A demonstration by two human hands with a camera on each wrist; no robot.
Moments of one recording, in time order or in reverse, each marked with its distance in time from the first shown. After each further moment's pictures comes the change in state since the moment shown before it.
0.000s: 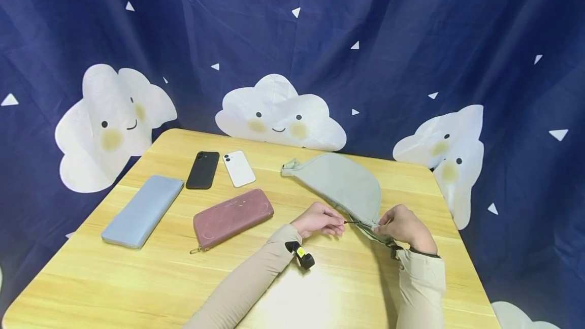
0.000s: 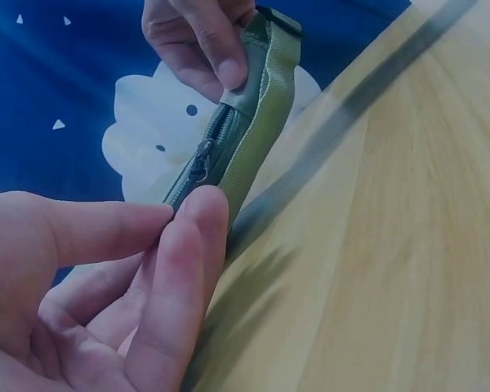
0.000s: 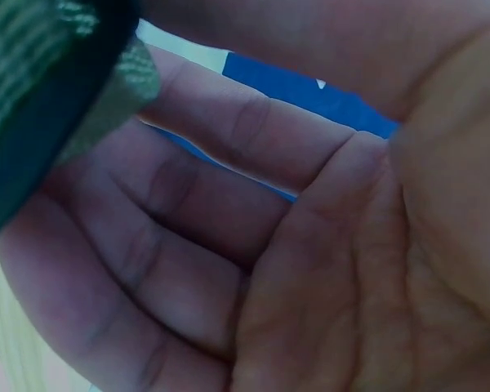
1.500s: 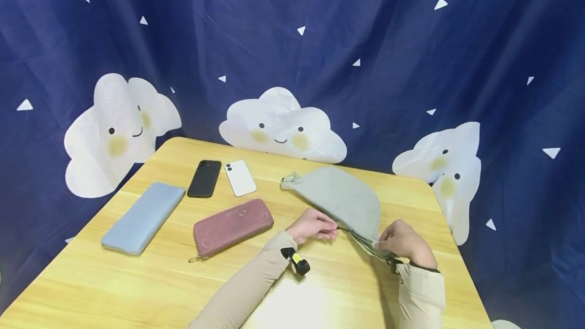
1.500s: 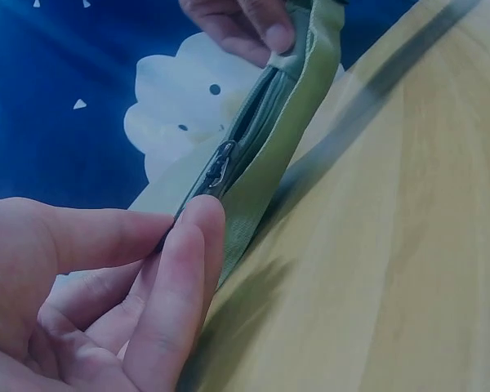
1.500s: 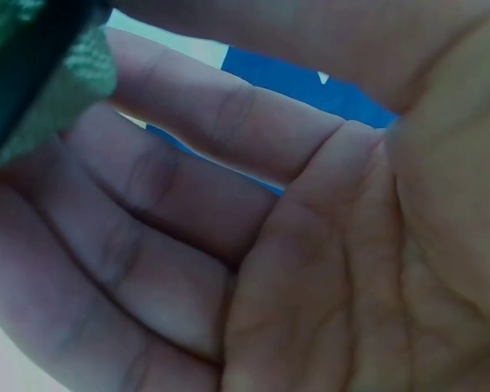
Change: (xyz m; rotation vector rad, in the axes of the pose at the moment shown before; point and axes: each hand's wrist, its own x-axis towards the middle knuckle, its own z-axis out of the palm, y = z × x) left_hand -0.003 0.000 -0.014 -0.019 0.090 0.032; right_hand -0.006 0.003 0.008 0.081 -0.011 0.000
